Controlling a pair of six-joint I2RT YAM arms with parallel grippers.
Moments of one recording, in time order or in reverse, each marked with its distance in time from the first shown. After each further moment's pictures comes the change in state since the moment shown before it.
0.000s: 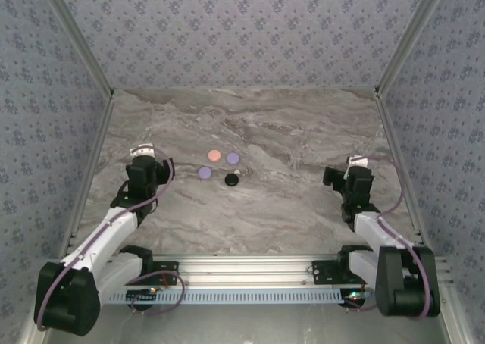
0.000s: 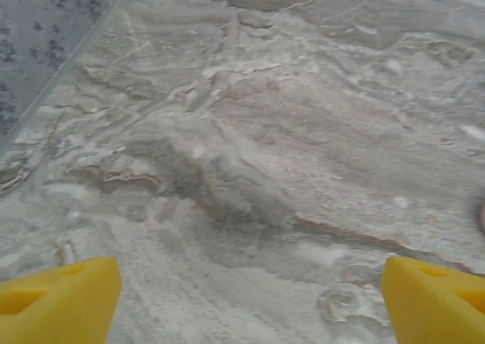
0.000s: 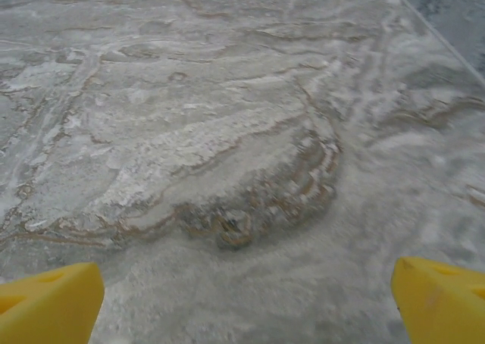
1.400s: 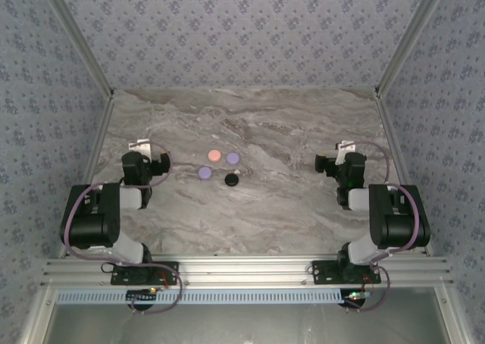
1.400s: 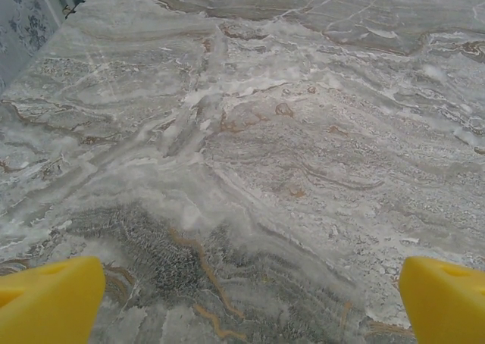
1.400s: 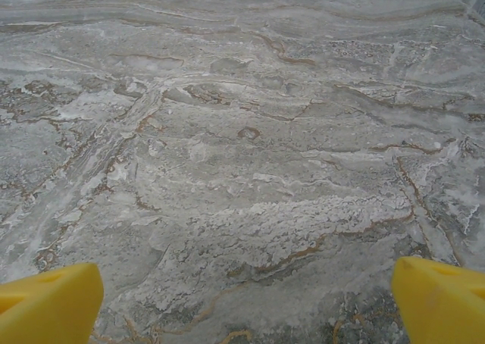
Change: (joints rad) left arm 0.269 0.593 -0.045 0.760 0.342 0.192; right arm -0.019 0.422 0.129 0.357 -0.159 -0.111
